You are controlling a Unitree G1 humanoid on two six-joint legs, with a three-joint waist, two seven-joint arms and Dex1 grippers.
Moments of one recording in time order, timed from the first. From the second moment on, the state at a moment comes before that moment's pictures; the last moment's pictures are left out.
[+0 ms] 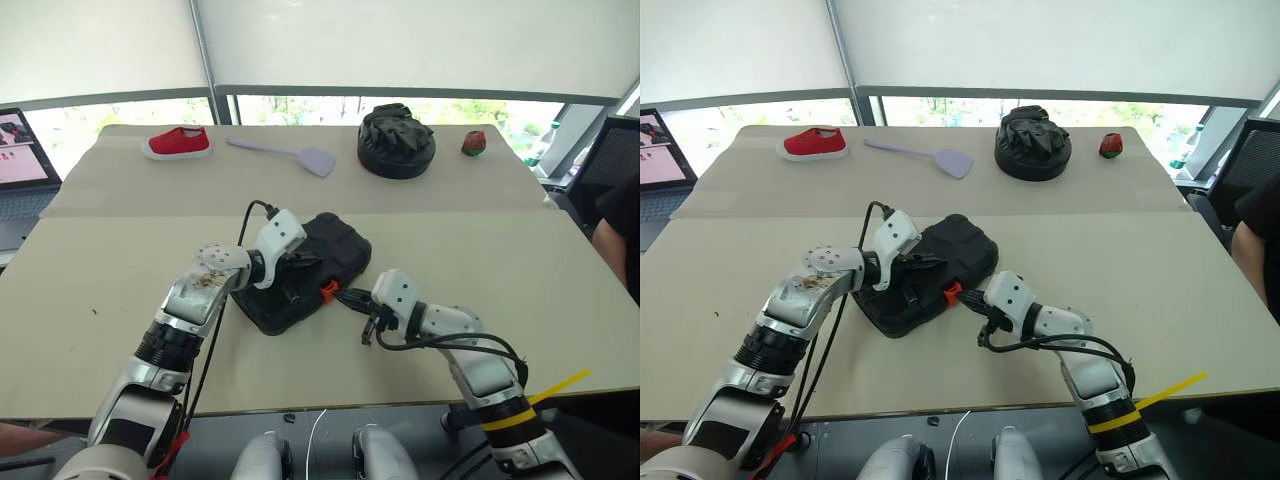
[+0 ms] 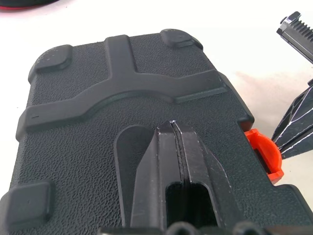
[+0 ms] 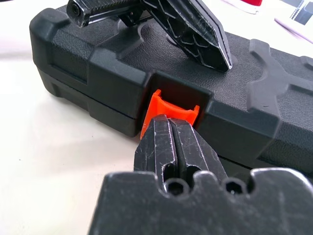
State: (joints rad) left arm -0.62 0.46 -0.25 0.06 -0.19 0.58 -0.84; right arm -0.27 -0.35 0.23 -0.07 0.06 0.09 0.78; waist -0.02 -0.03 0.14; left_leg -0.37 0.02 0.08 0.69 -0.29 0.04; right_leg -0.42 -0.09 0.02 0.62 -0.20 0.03
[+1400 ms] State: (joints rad) left arm -0.15 0.68 0.22 -0.05 -0.37 0.25 -1.00; right arm -0.21 -0.61 0.08 -0.05 0.22 0.10 1.00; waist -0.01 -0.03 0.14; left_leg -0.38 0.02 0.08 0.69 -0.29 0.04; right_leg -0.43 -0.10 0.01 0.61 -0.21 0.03
